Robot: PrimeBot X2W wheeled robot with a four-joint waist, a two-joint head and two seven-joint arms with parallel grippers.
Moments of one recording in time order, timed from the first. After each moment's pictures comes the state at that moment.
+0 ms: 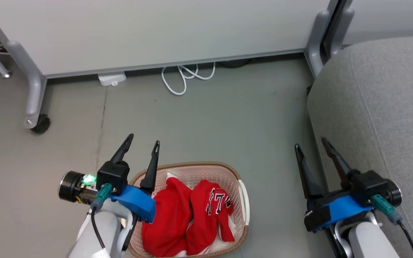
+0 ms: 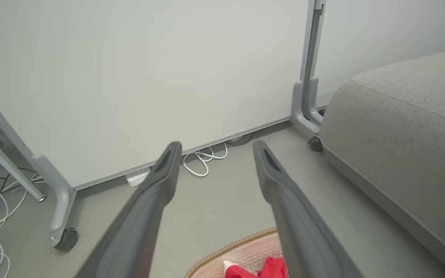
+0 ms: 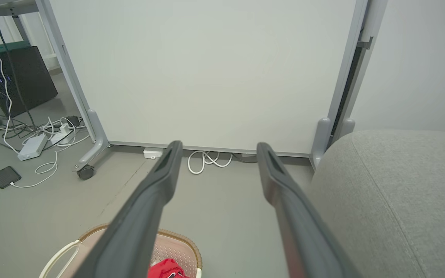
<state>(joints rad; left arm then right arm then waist) -0.32 0.10 -0.24 0.51 -0.07 -0.13 -0.26 -0.20 -0.05 0.08 0.29 0.06 0.13 -0.26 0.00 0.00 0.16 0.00</state>
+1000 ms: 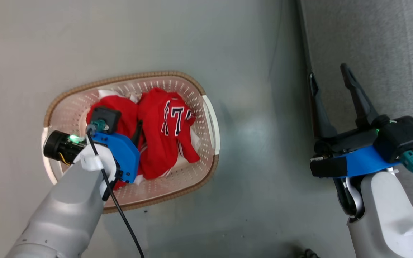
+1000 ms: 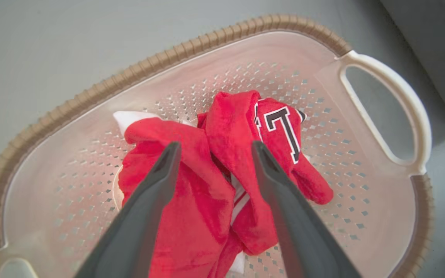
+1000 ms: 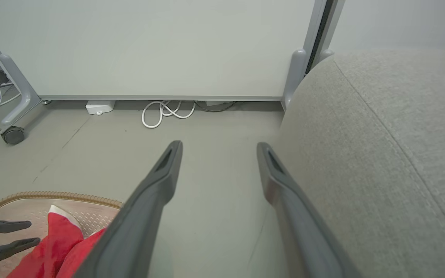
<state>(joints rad) -0.83 0.20 -0.76 1.13 -0.54 -0.13 -0.14 -0.41 -0.05 0.06 0.14 0.07 0.13 -0.26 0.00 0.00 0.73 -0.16</state>
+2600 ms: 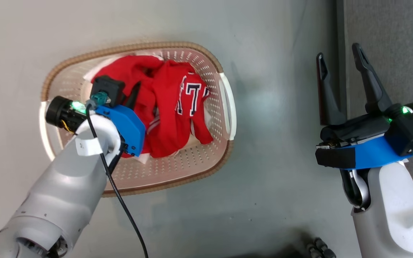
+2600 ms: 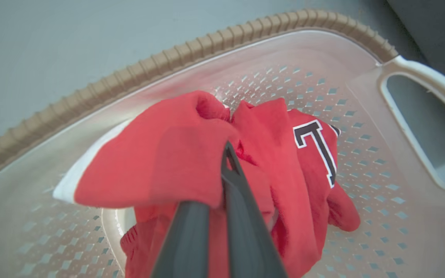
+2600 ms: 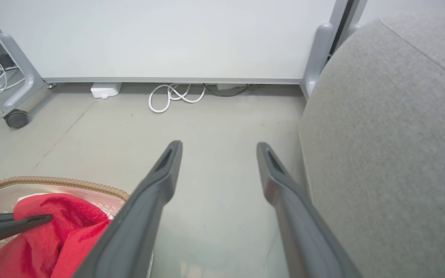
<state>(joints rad) -1.00 0.19 -1.01 1.17 -0.75 -0.13 -0.26 -0.45 -0.05 0.05 0.07 0.05 0.13 -0.26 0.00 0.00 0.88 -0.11</state>
